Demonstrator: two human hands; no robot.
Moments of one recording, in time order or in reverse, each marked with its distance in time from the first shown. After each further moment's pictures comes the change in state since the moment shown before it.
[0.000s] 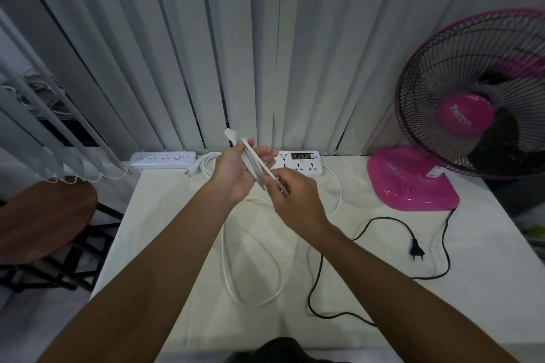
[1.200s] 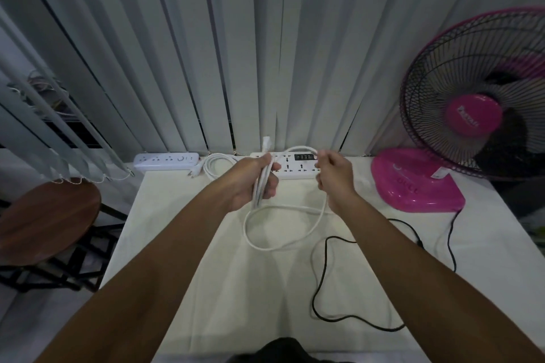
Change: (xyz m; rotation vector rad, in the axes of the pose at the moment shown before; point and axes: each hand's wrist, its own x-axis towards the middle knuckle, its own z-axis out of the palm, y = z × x) left_hand -0.007 -0.001 0.000 0.702 -0.125 -0.170; right_hand 0.050 0.054 -0.028 0.513 0.211 0.692
